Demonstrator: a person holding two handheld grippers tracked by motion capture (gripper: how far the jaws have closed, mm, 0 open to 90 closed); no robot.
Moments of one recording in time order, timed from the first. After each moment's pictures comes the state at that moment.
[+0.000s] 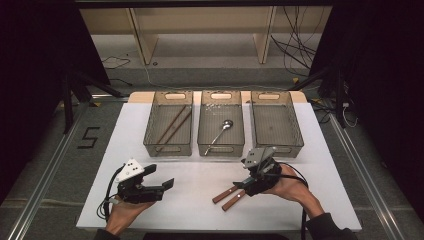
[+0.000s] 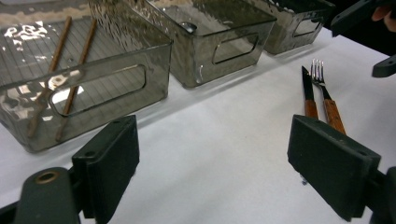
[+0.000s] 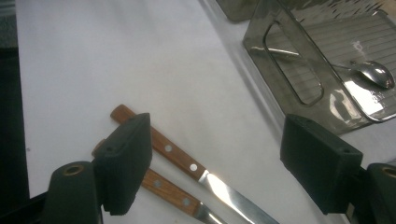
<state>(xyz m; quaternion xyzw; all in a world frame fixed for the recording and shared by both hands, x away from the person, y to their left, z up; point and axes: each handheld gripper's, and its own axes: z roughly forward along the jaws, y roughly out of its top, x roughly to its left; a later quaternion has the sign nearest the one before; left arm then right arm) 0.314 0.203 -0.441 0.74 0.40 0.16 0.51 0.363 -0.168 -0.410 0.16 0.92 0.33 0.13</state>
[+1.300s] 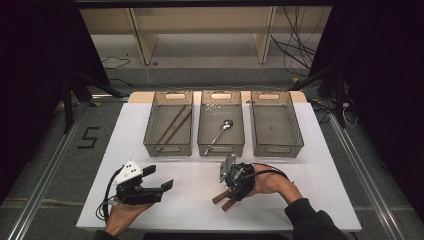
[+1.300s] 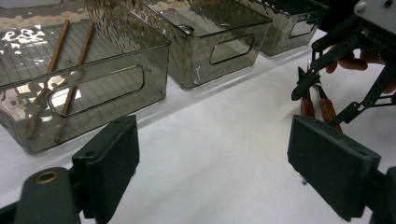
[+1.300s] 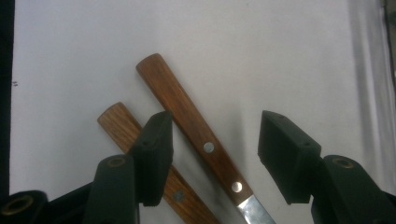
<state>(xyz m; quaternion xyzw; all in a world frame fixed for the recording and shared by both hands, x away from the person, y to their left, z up) 0.314 0.204 -0.444 0.75 0.40 0.16 0.50 0.380 -0.112 -0.451 0.02 0.98 0.17 0.05</state>
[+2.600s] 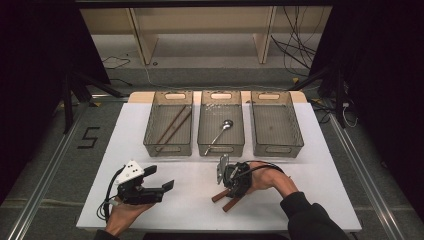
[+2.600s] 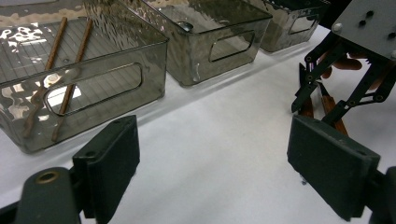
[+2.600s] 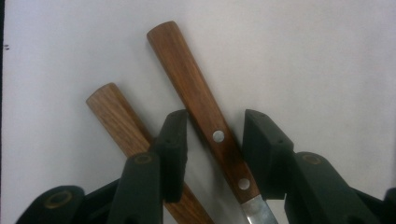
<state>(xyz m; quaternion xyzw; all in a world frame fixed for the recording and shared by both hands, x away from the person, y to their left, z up) 0.315 0.201 -0.446 0.75 0.39 0.16 0.50 0.391 -0.103 -0.459 -0.02 0.99 0.12 0.01</state>
